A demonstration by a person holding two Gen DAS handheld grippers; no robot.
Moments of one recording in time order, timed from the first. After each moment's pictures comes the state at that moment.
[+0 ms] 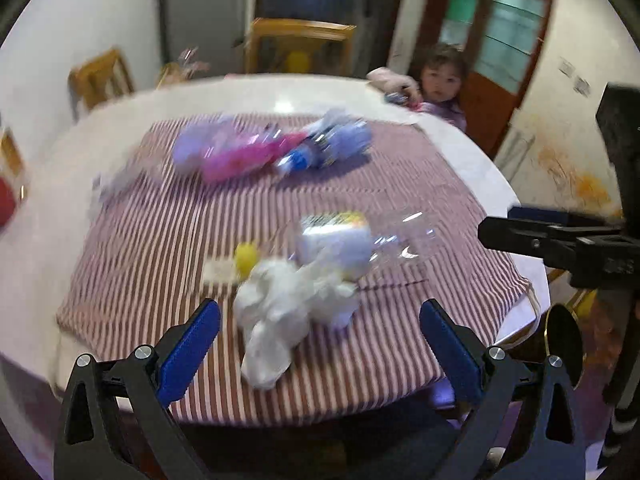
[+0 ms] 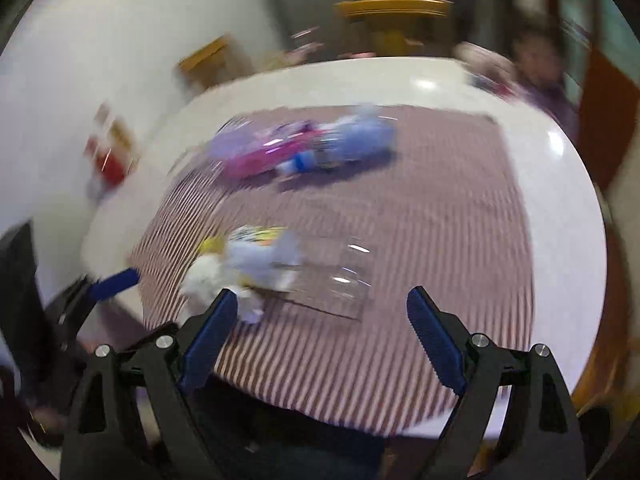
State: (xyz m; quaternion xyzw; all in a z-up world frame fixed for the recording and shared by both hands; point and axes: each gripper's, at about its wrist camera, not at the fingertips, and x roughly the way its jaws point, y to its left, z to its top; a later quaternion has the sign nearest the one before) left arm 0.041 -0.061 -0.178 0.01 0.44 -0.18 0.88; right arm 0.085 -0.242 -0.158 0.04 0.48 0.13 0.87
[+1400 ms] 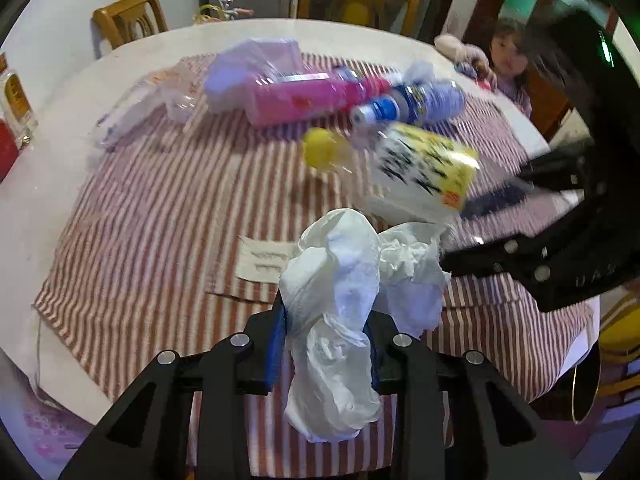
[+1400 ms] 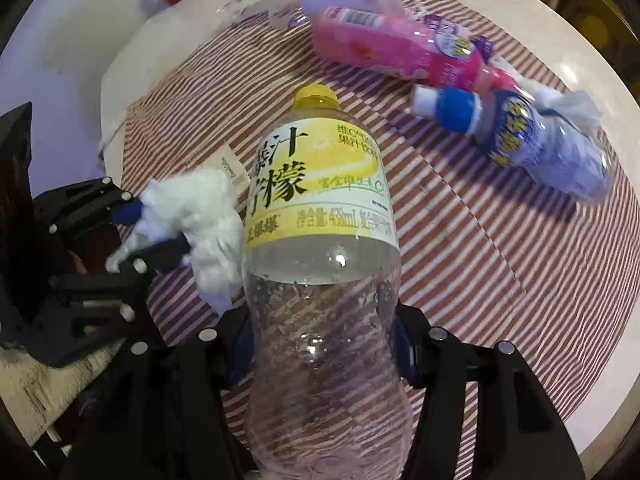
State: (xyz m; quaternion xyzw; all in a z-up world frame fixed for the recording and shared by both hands) left arm 0.111 -0.039 -0.237 0.00 0.50 -0.12 0.86; right arm 0.198 -0.185 -0.268 -0.13 0.63 0.31 0.70
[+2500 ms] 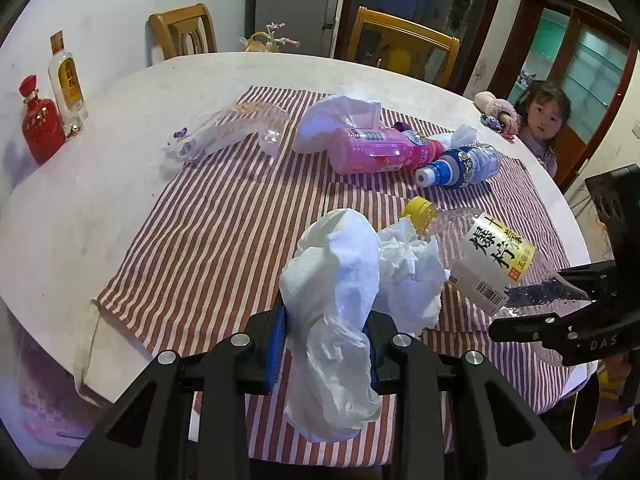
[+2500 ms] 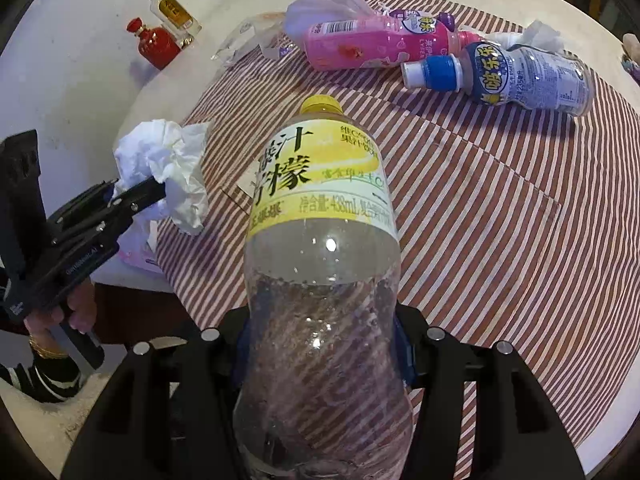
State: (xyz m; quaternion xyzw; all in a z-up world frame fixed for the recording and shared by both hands) left arm 0.102 0.023 -0.213 -0.04 0.46 -0.07 0.89; right arm 0.168 -0.190 -0.261 0.01 0.61 0.28 0.74
